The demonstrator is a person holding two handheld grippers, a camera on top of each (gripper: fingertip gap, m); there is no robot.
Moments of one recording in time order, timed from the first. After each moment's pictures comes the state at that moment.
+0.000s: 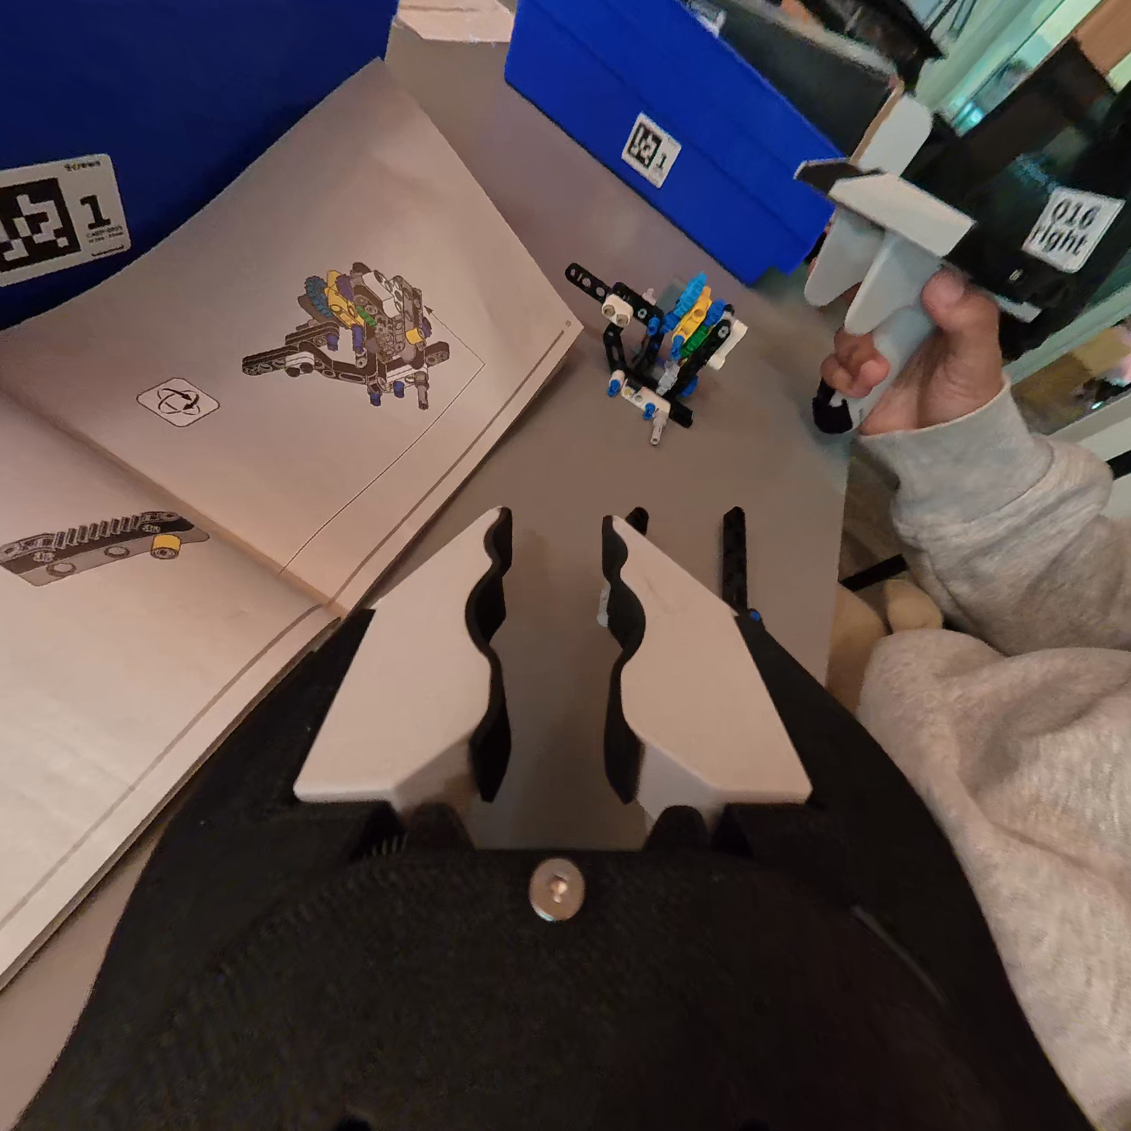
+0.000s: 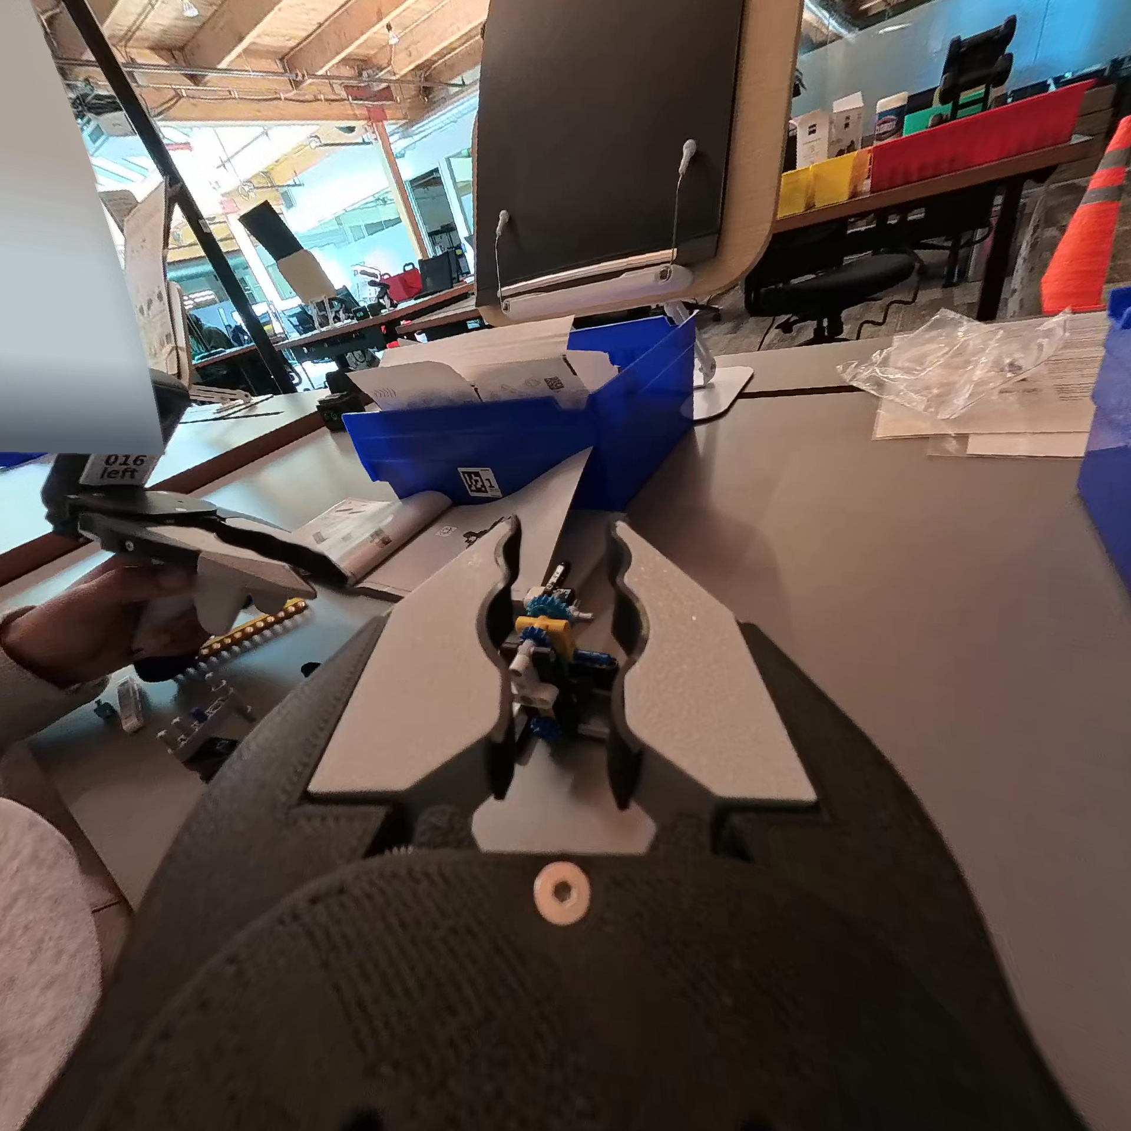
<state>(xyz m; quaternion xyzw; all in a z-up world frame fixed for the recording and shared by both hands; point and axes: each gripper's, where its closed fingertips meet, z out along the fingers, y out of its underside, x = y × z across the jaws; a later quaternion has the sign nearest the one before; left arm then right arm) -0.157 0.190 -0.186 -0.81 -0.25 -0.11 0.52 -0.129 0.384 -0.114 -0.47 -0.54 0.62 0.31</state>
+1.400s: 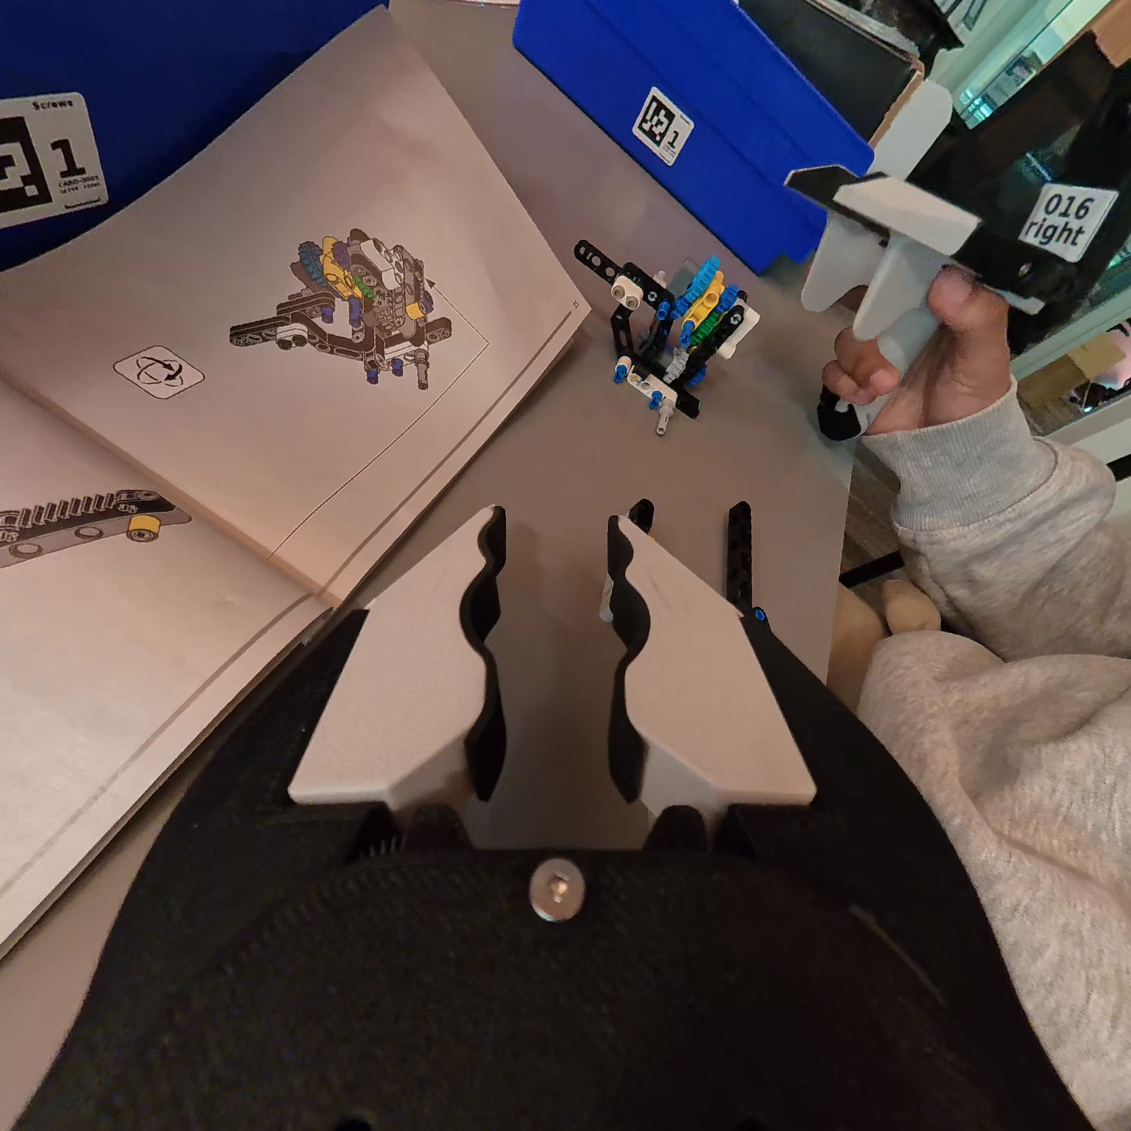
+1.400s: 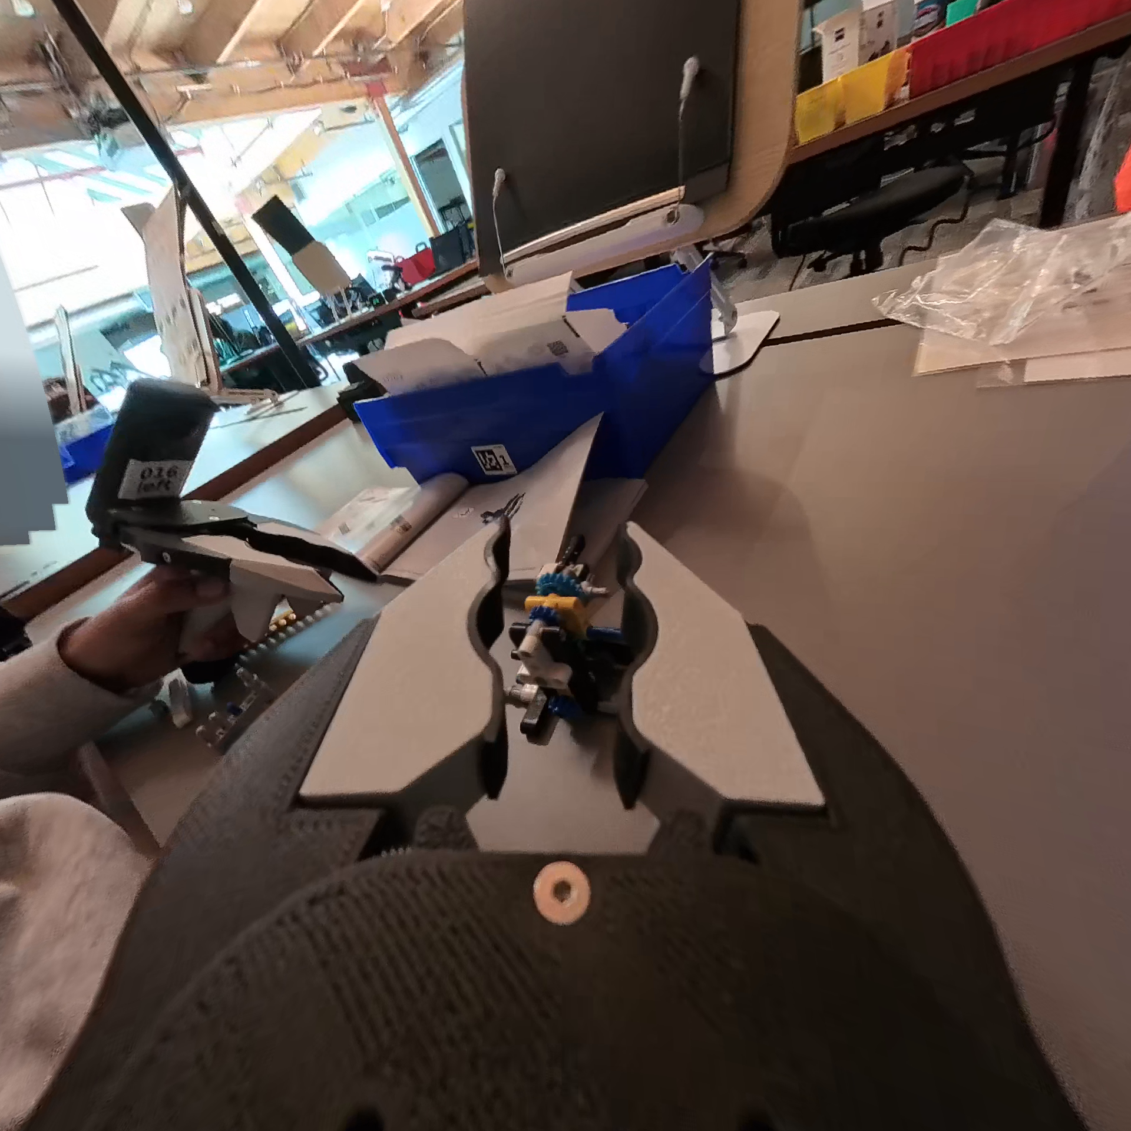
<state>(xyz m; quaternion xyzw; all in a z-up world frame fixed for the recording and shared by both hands) -0.156 0.192 -0.194 -0.81 -0.26 -0.12 0.51 -0.132 0.381 -0.126 -0.49 -0.54 0.63 0.26</state>
